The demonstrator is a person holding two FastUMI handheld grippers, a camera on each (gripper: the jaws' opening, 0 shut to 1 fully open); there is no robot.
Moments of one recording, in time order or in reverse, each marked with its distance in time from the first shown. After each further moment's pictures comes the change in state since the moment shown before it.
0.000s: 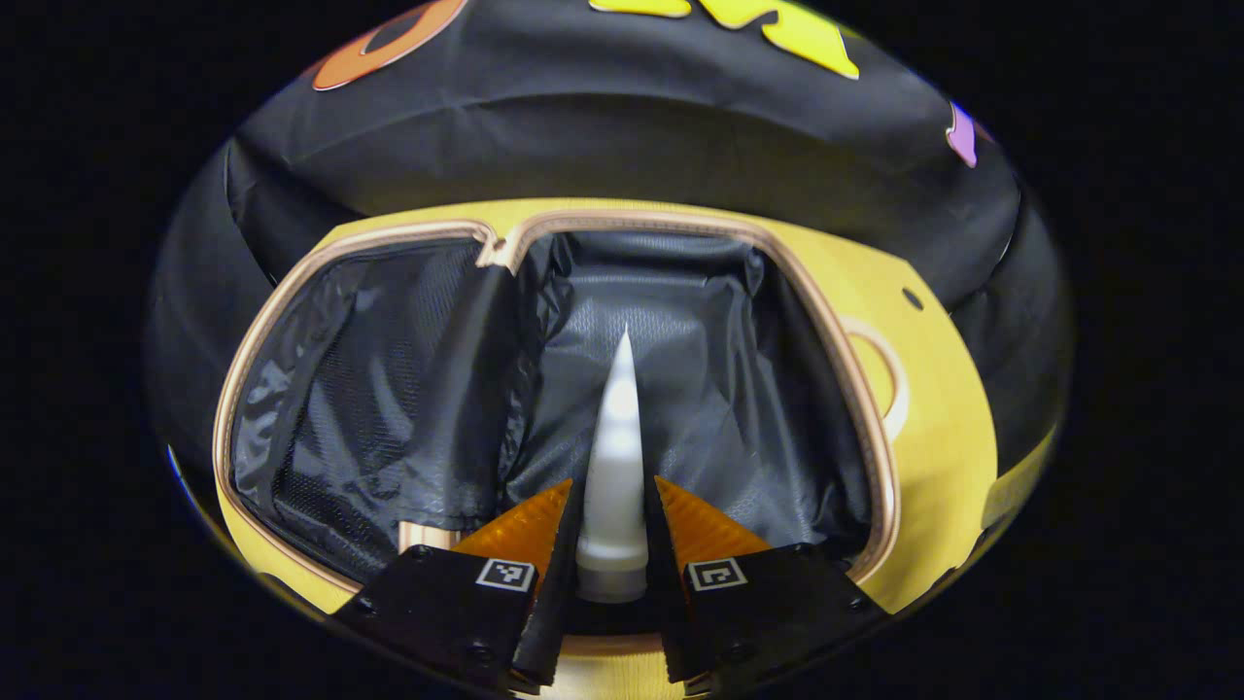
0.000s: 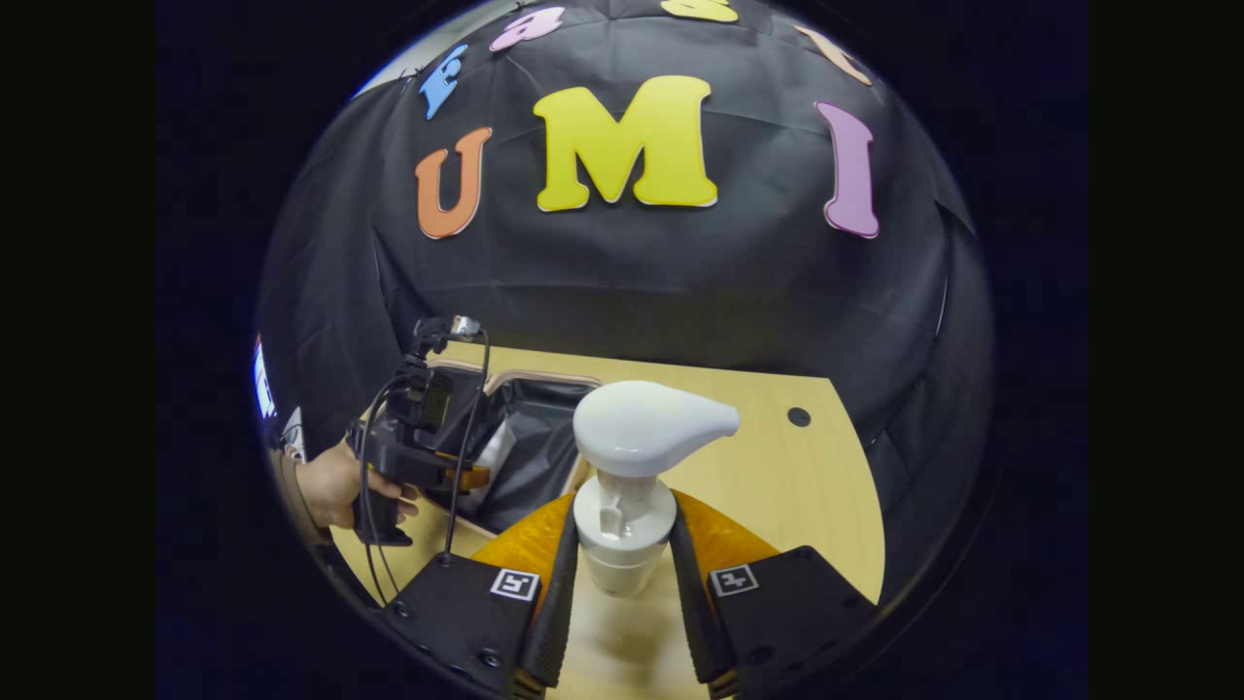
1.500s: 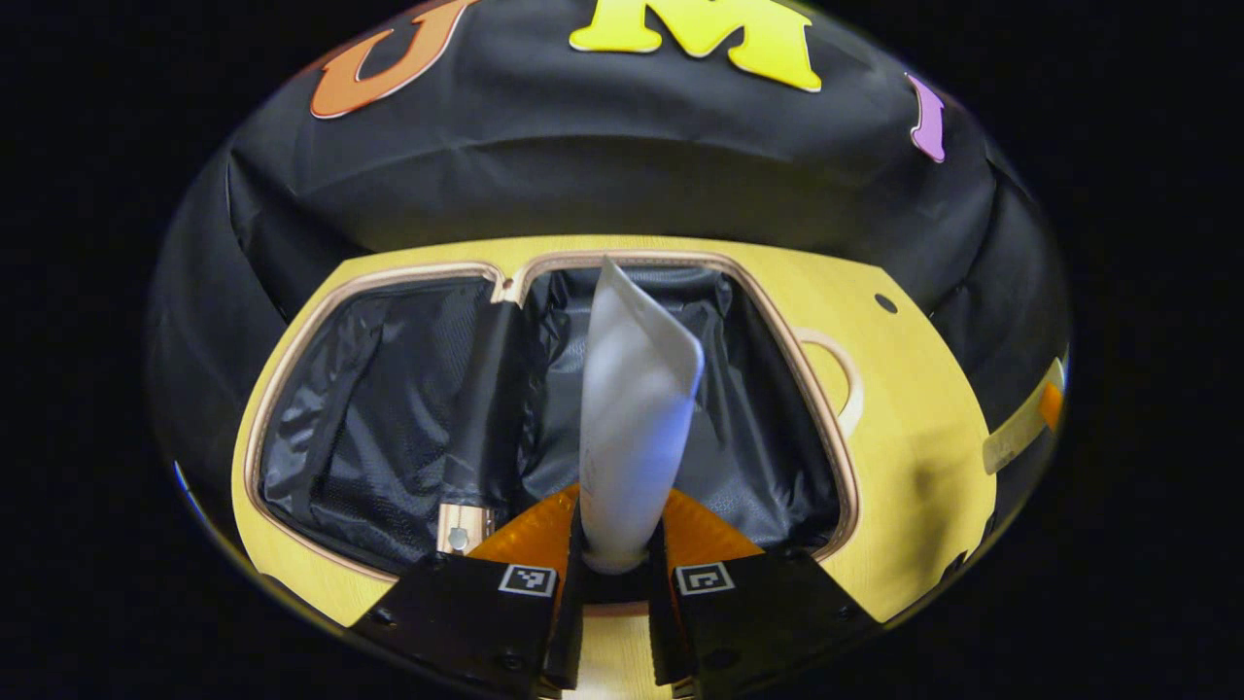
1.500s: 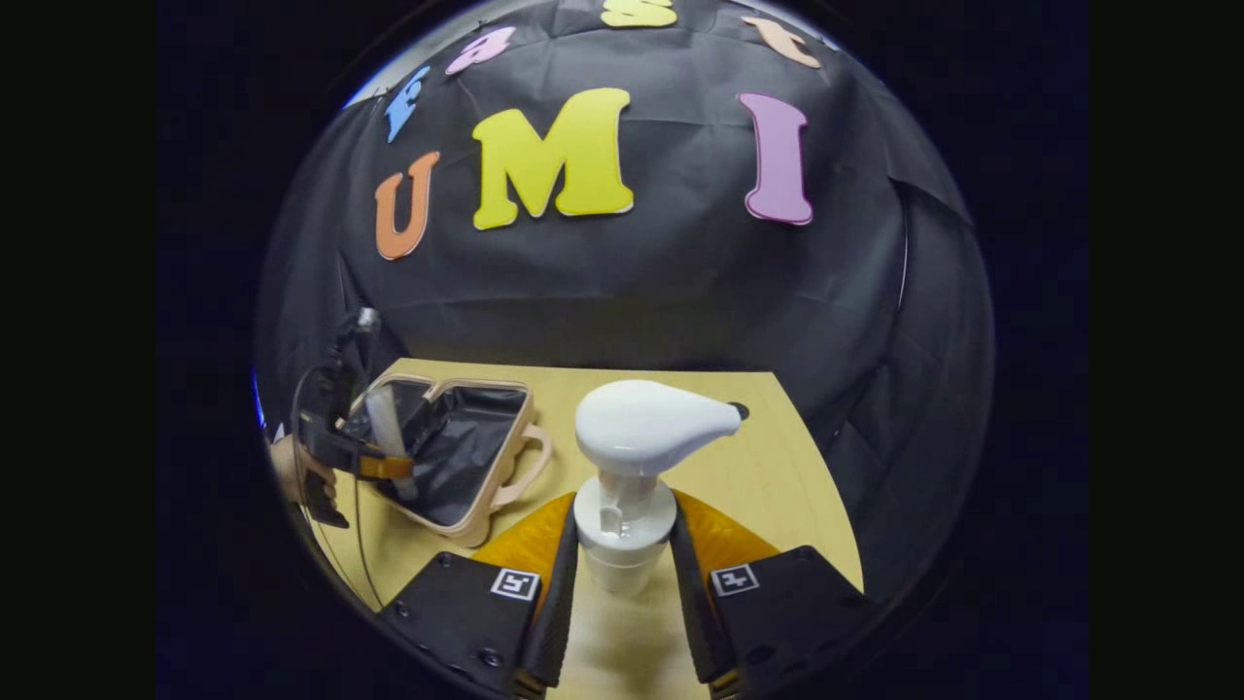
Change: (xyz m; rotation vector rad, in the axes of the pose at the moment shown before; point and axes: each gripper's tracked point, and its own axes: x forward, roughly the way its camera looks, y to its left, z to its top) left arm -0.011 -0.003 -0.016 0.074 0.026 0.009; right arm -0.032 -0.090 -0.024 0.042 -0.057 -0.145
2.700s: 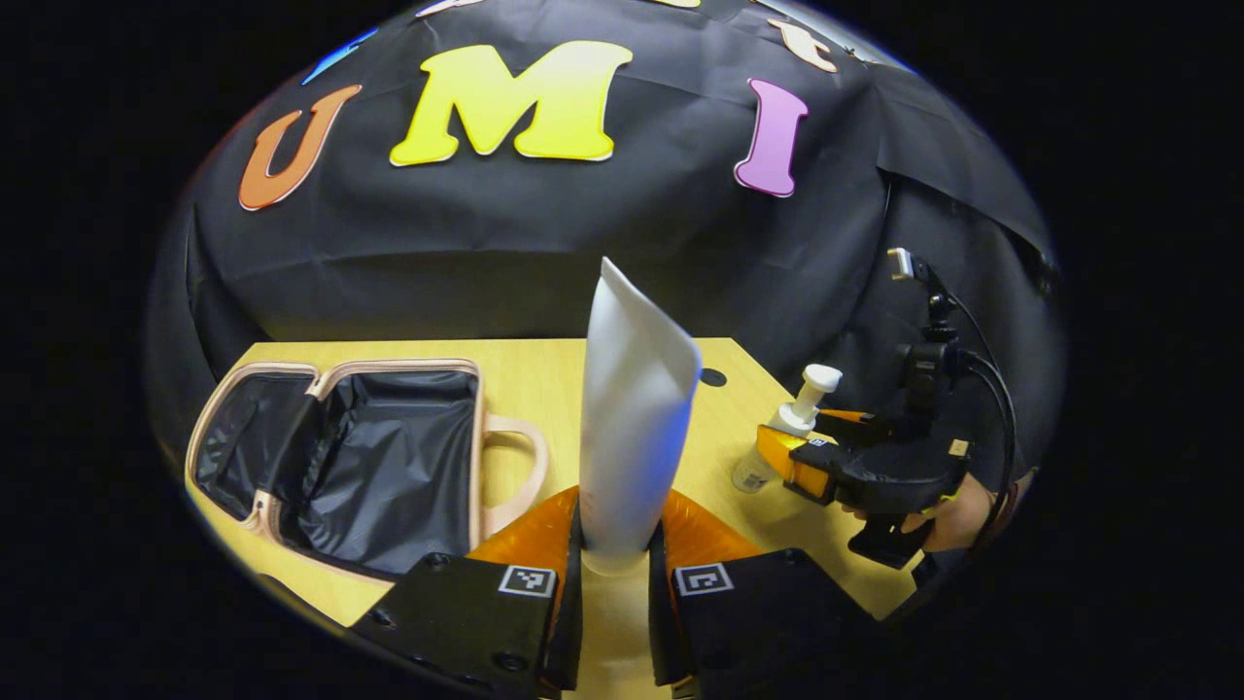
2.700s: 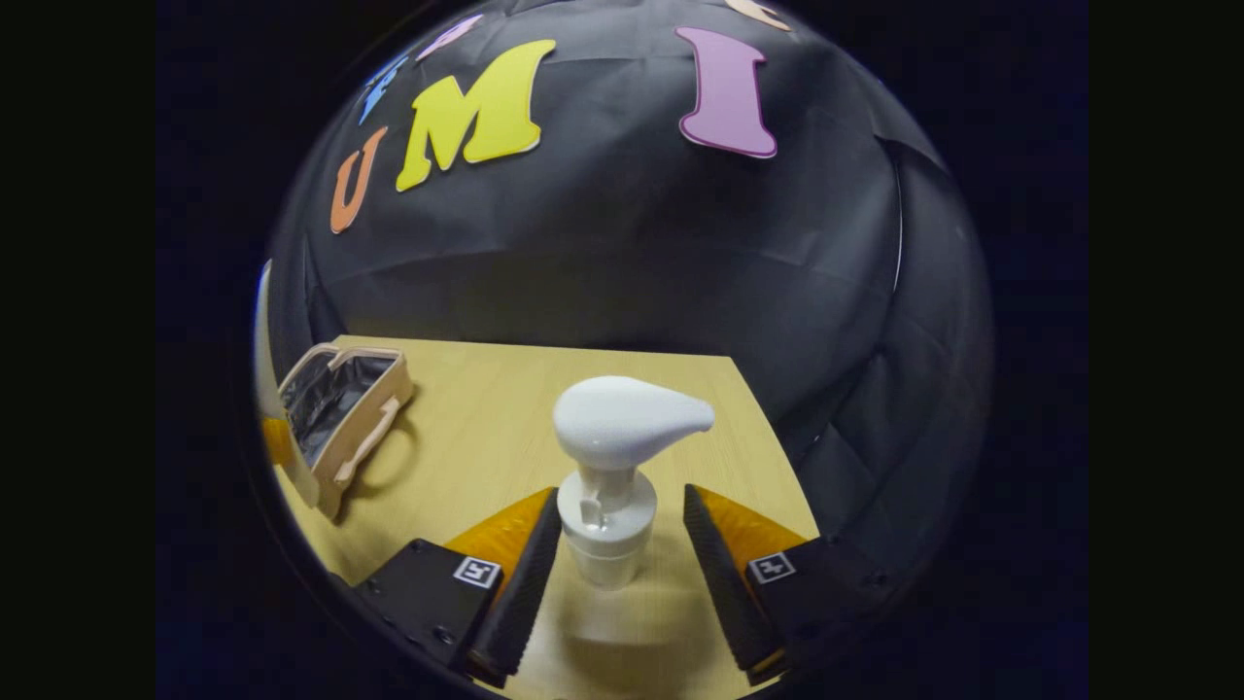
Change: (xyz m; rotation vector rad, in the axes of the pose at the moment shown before) left arm -0.088 -0.225 0.055 0.052 -0.357 -0.179; right arm 0.148 -0.157 -0.042 -0.002 0.009 -0.095
